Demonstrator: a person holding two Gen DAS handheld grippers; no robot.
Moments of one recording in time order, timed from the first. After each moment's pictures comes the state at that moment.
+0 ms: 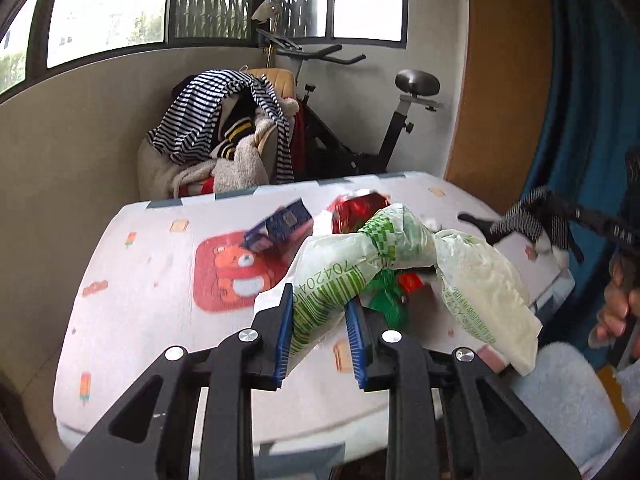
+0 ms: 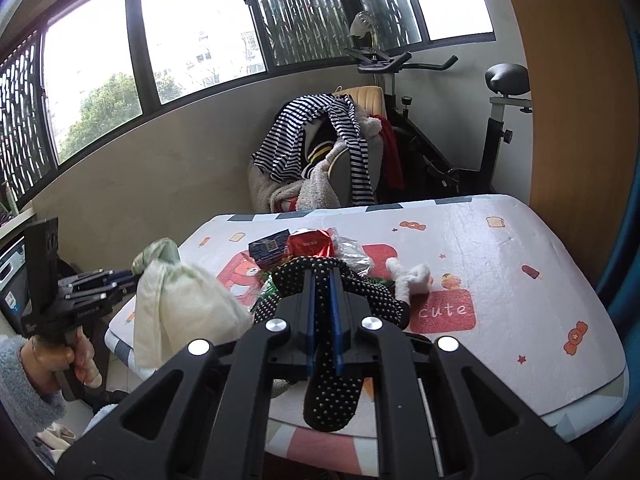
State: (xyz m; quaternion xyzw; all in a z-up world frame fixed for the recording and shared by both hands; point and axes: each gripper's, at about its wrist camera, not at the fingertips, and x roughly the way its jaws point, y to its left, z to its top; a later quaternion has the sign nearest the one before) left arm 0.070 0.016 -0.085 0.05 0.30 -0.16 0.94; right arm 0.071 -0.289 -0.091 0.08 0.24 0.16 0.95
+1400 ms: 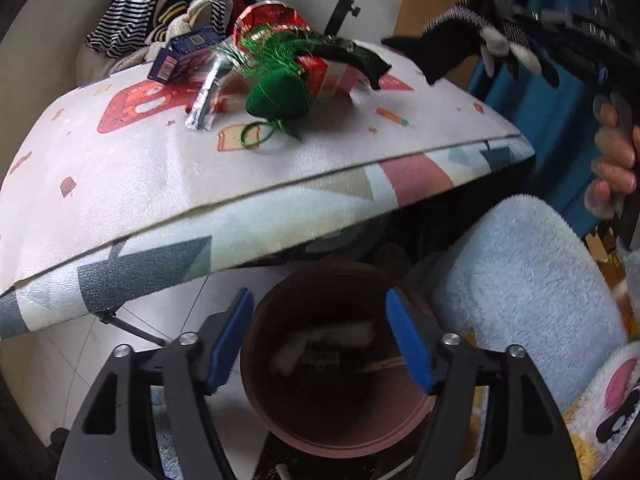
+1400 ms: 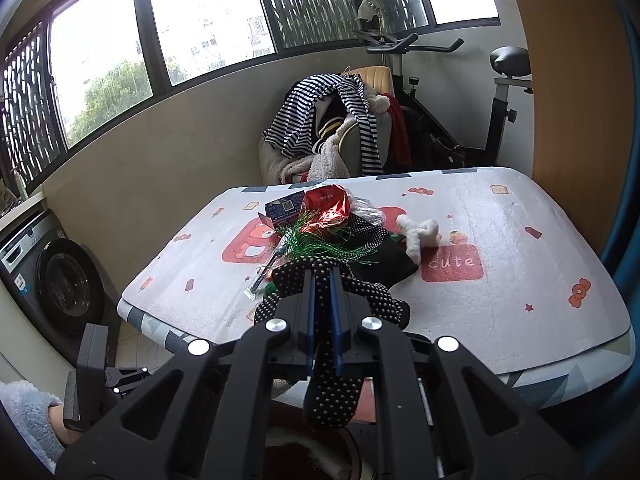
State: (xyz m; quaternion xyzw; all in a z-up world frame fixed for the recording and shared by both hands) left arm -0.013 -0.027 -0.214 0.05 0.45 -0.24 0.86; right arm 0.029 -0.280 -0.115 0.08 0.27 0.18 0.94
